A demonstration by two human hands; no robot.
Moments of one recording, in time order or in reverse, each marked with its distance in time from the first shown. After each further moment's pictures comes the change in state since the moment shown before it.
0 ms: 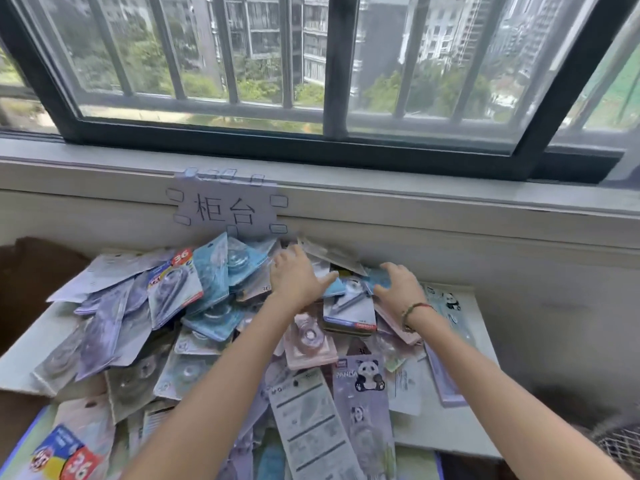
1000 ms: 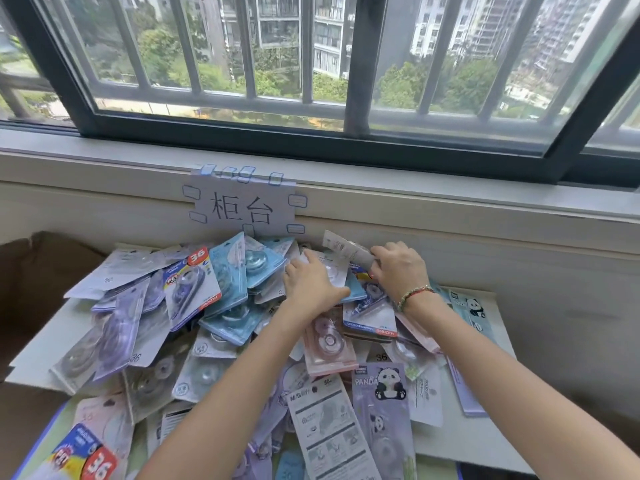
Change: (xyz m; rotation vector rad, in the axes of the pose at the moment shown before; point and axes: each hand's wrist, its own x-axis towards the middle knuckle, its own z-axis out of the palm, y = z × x) left_hand 0.000 -0.009 -0.006 -0.091 -0.113 -0.038; right_hand 0.030 -0.045 0.001 -0.322 0.311 -0.351
